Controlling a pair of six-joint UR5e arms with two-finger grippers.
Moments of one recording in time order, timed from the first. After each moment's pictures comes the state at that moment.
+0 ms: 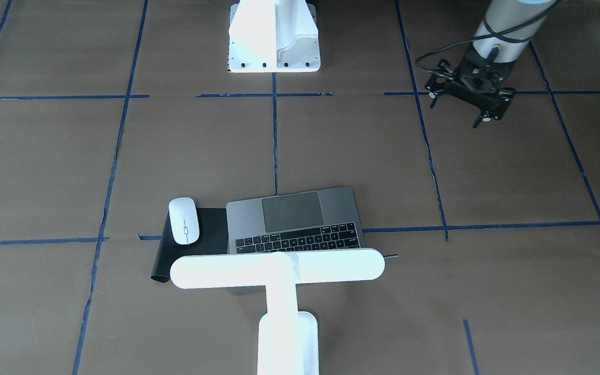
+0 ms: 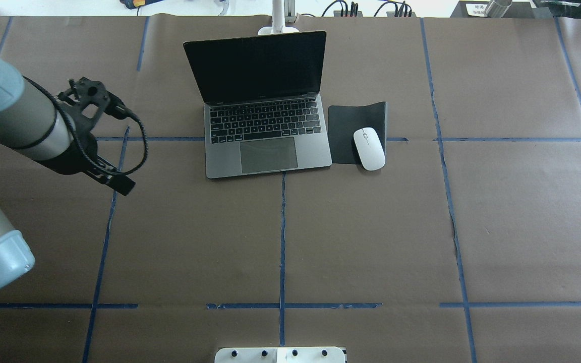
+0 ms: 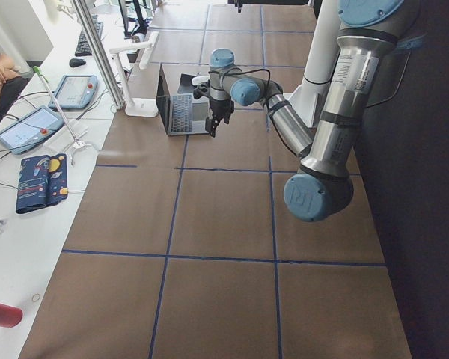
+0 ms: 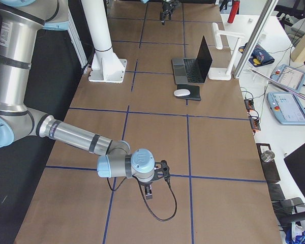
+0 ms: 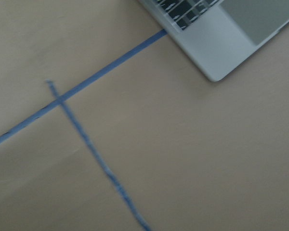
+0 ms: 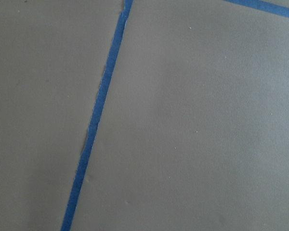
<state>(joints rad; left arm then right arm) -0.93 -1.74 -2.14 -1.40 -2.13 -0.22 1.52 -1.84 1.51 -1.14 2.35 -0.15</state>
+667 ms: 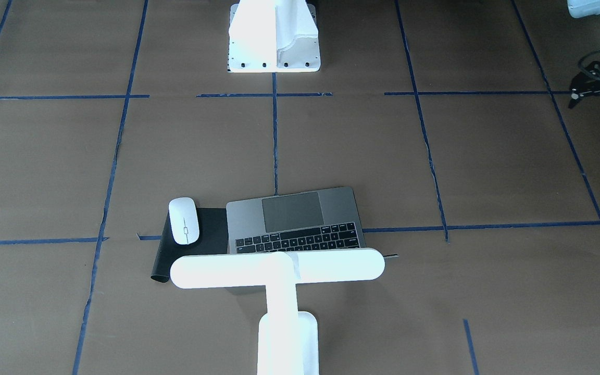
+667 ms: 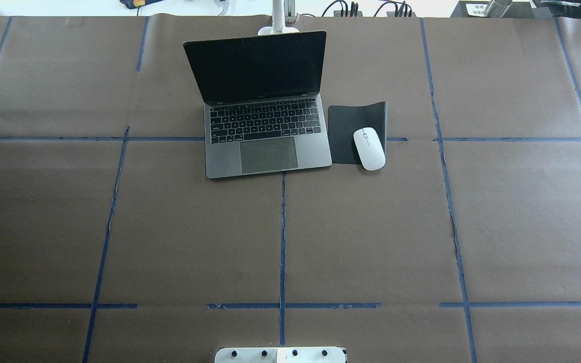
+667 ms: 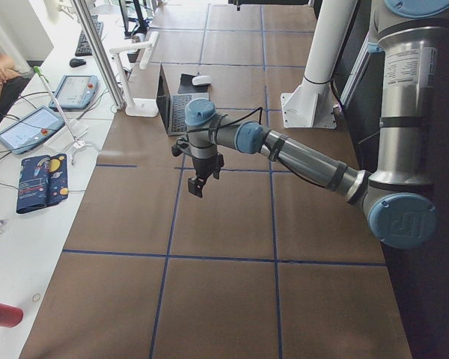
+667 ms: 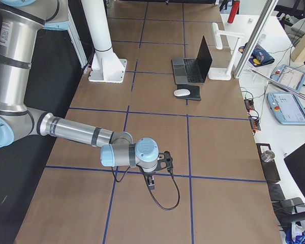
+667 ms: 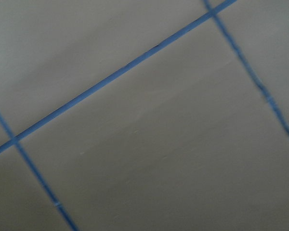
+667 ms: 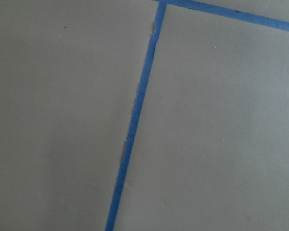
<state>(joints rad) -1.35 -1.52 -1.96 -1.40 -2.27 0.28 1.51 -1.84 1.68 -1.34 2.37 -0.14</state>
